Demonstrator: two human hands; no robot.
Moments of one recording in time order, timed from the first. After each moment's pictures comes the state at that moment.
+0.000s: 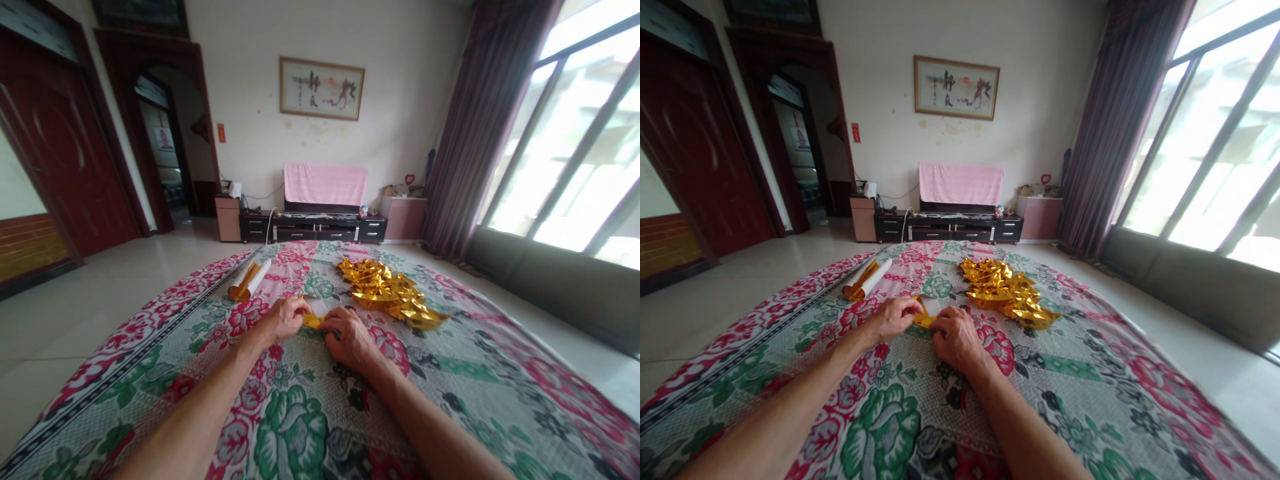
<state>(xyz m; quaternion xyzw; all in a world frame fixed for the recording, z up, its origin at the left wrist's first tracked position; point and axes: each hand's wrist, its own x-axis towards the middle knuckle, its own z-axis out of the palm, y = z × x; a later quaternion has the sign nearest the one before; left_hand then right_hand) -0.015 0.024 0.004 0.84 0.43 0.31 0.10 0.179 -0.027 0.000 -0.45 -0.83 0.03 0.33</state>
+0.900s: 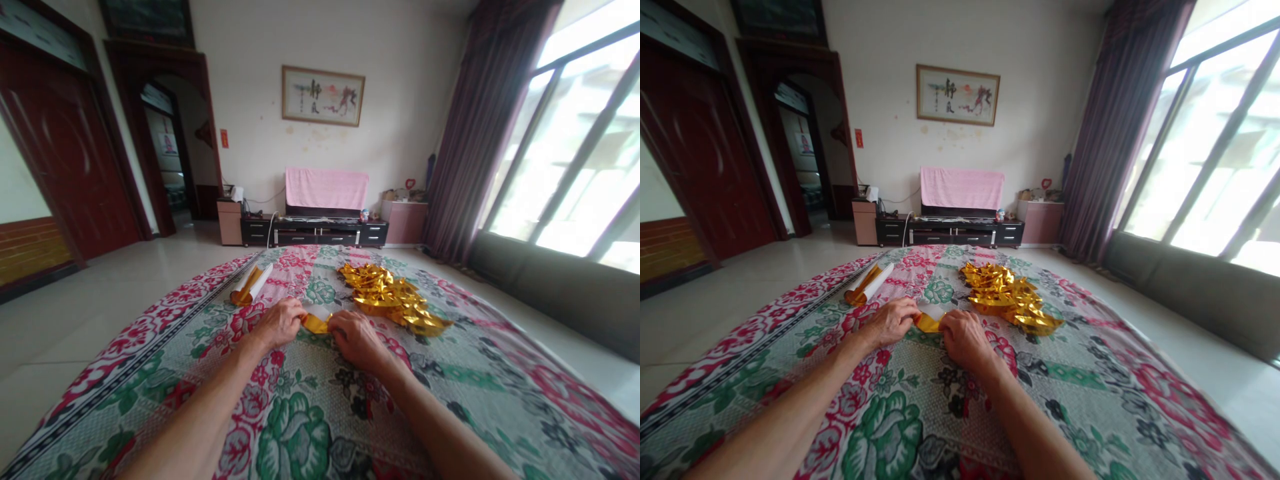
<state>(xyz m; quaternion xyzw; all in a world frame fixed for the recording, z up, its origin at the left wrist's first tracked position) -0.024 0.030 0.003 0.88 0.38 0.28 0.01 0.192 -0.018 0.010 -0.43 -0.86 0.00 0.28</state>
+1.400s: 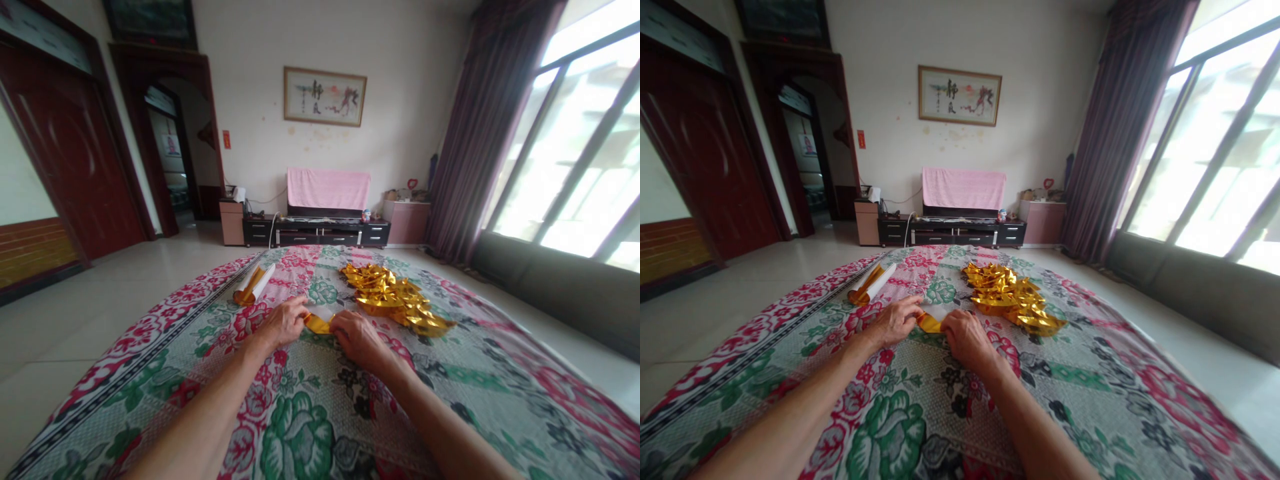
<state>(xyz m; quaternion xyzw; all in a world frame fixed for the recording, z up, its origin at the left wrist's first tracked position) -0.023 0.033 -0.006 0.87 0.39 0.31 0.02 0.192 -0.013 0.007 -0.42 -0.87 0.01 0.27</state>
